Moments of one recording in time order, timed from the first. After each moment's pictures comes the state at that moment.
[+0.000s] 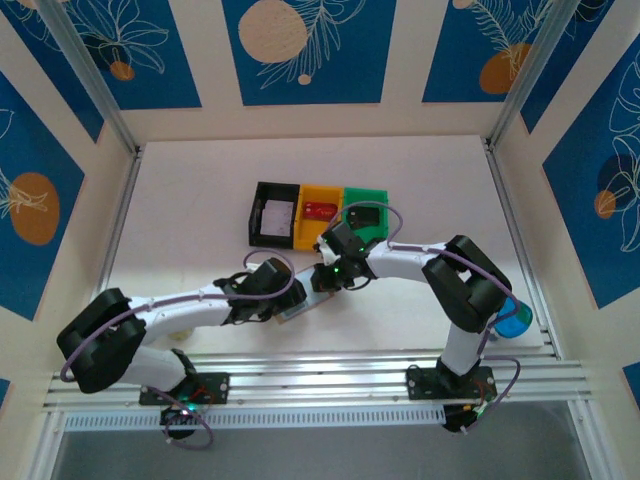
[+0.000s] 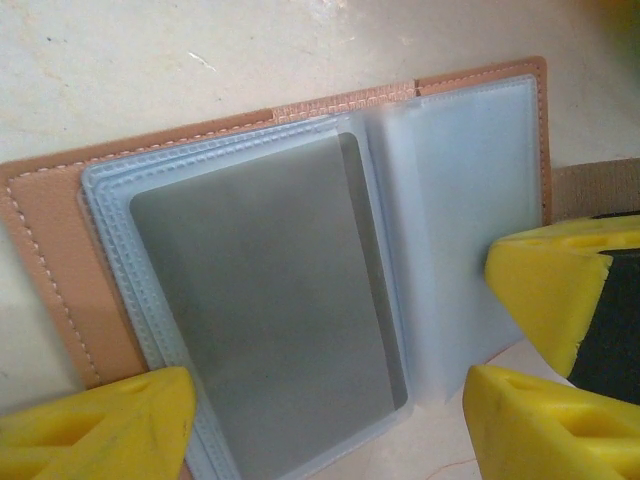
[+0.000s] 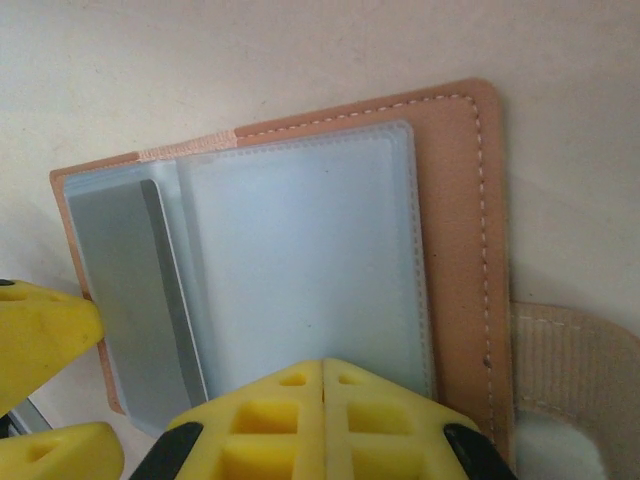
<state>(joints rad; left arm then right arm) -0.88 1.36 0.60 -0.24 -0.05 -1.20 0.74 1.77 0.95 -0.28 -0.39 0.53</state>
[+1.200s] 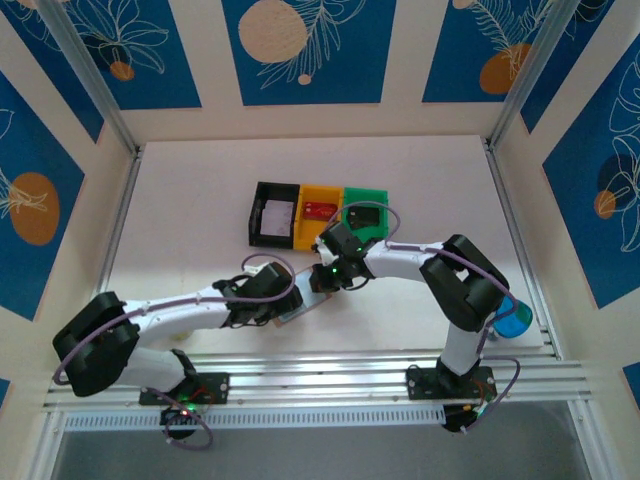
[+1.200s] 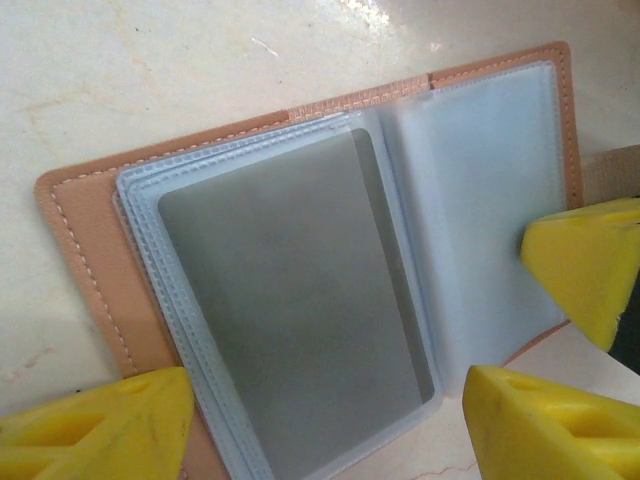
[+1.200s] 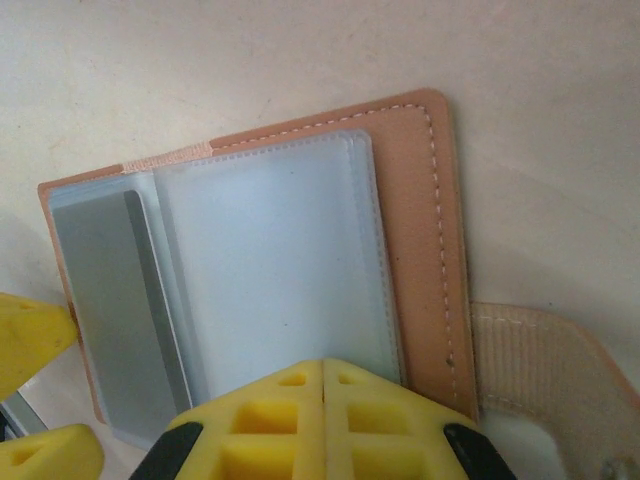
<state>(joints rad) -0.92 1.33 0.61 -0.34 -0.11 -1.20 0.75 1.79 0.96 -0.29 -0.39 0.53</state>
